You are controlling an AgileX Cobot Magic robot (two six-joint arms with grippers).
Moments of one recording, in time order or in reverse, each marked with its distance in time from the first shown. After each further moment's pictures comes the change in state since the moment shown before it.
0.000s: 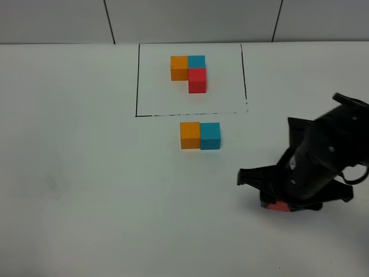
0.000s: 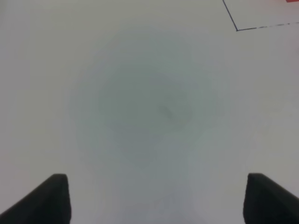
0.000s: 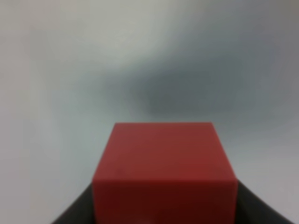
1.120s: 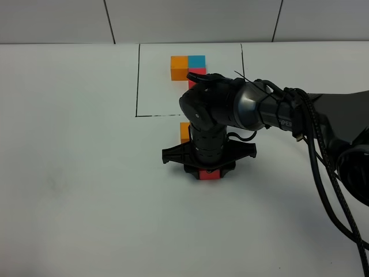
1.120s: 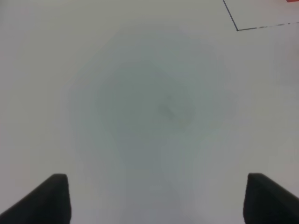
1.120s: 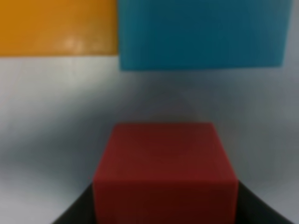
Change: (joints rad) left arm 0.000 0.000 0.000 0.000 0.000 0.000; right arm 0.129 0.600 -0.678 -0.137 0.199 0.046
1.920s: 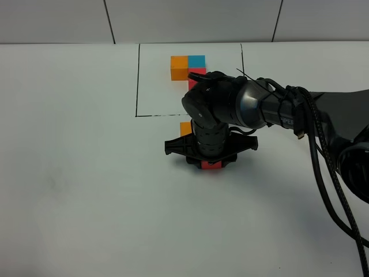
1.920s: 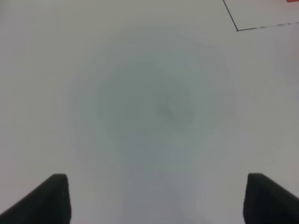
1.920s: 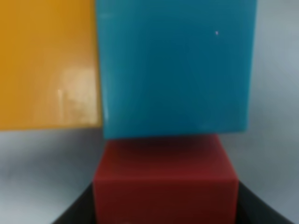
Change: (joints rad) left arm 0.000 0.000 0.000 0.001 0.000 0.000; right arm -0.015 0.000 0.000 -0.063 -0.061 0.042
